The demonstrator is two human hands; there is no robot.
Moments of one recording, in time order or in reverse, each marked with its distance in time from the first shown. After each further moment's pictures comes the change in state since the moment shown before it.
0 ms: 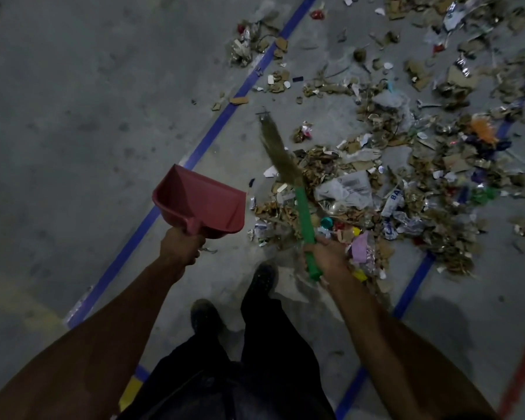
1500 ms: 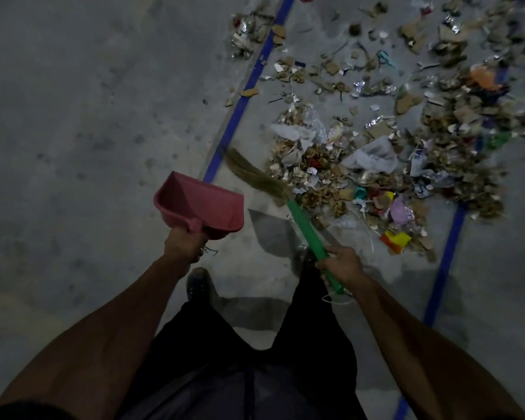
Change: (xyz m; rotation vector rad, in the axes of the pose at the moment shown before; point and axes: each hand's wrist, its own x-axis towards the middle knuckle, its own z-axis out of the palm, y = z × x) left_hand 0.082 -0.084 -0.186 0.066 -0.119 0.065; right_hand -0.092 0.085 0.179 -0.157 0.022 -0.029
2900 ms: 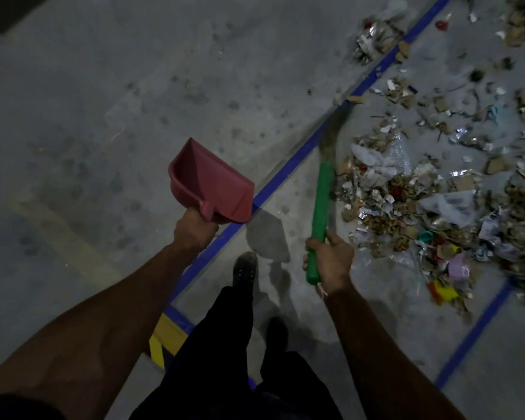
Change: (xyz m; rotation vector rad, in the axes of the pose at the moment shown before) left_hand 0.112 -0.140 -0.236 0.065 0.071 -0.087; right_hand -0.075 -0.128 0.317 0.406 0.092 -0.109
